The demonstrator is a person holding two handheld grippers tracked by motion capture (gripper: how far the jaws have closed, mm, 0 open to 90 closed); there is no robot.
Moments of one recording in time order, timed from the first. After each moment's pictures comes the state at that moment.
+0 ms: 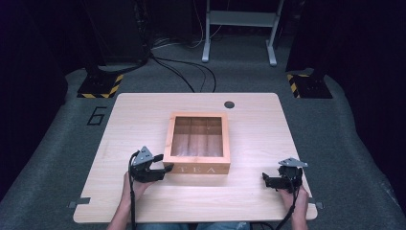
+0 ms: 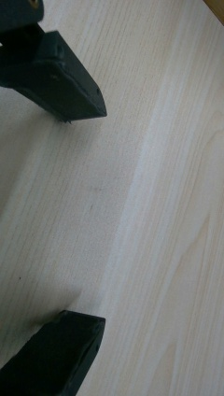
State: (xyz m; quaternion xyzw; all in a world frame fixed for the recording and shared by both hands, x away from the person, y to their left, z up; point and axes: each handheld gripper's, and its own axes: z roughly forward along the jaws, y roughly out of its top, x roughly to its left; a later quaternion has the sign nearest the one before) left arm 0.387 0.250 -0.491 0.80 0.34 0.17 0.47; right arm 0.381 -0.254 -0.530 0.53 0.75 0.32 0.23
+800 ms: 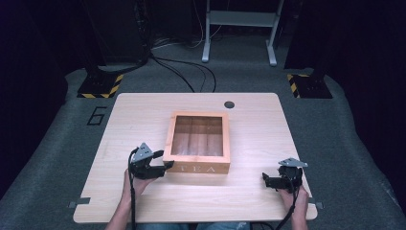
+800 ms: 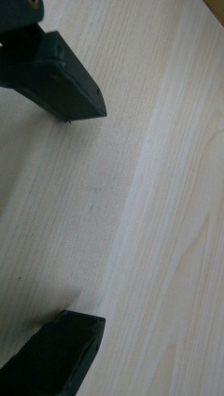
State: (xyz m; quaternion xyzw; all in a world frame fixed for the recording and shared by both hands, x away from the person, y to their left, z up) left arm 0.392 0.247 -0.484 0.79 0.35 0.17 0.48; right arm 0.381 -0.254 -0.530 0.53 0.75 0.32 0.23
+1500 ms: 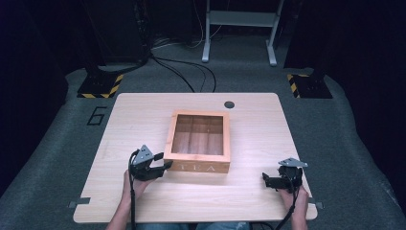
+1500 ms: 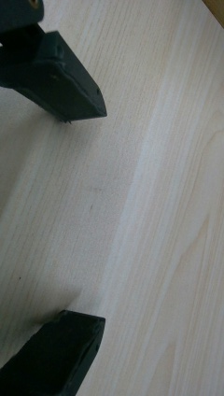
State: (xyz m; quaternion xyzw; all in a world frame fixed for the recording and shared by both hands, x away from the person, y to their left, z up) left arm 0.392 0.250 -0.490 0.79 0.34 0.18 0.47; right arm 0.381 -0.254 -0.530 0.53 0.75 0.32 0.23
